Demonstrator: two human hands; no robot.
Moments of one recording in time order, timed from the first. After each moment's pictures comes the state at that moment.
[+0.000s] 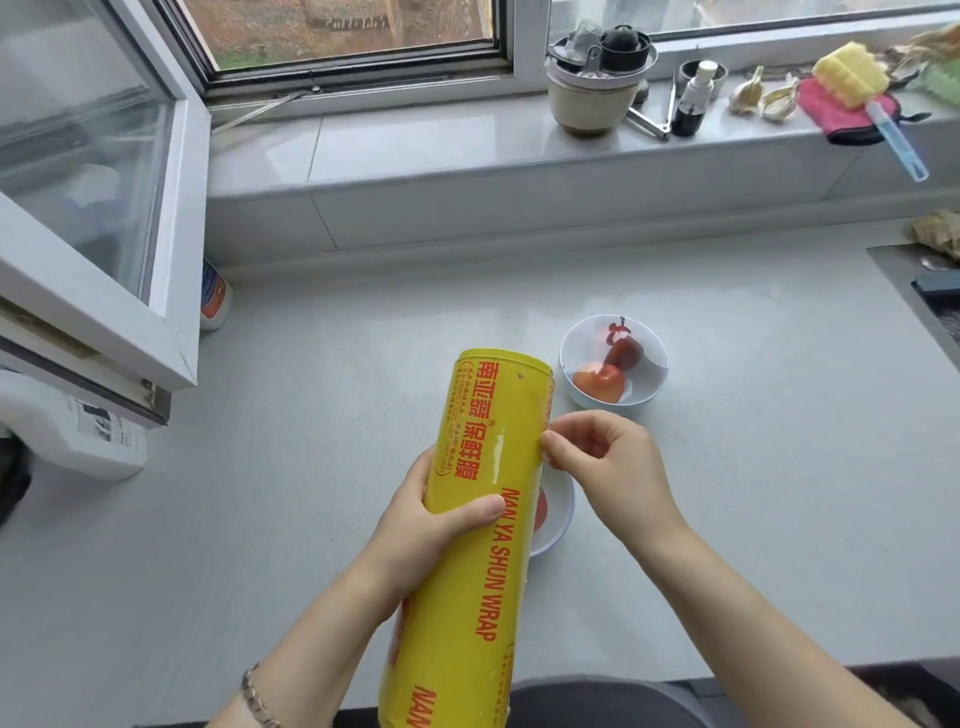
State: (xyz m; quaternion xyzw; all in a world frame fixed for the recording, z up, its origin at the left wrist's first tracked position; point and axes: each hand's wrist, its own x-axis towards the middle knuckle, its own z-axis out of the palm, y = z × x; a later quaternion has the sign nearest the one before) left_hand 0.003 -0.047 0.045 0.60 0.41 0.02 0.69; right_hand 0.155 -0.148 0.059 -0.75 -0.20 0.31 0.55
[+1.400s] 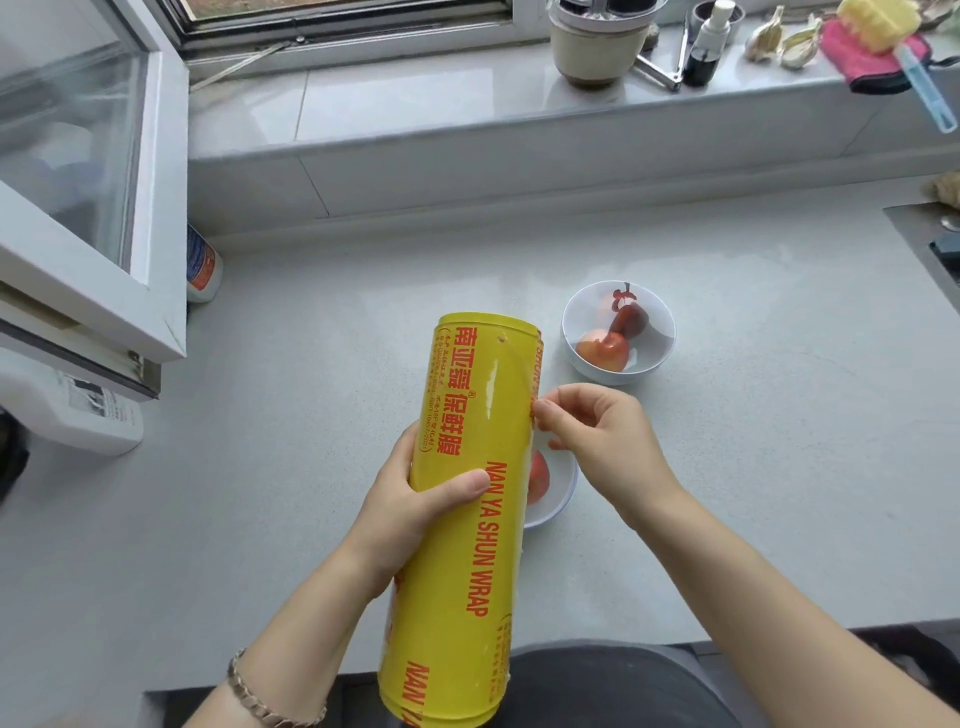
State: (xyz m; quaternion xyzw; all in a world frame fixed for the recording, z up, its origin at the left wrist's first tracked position) left_hand -0.007 -0.045 0.046 0.59 0.42 0.02 0.69; right_hand 0.150 -0.141 0.056 -0.72 -0.20 0.35 0.56
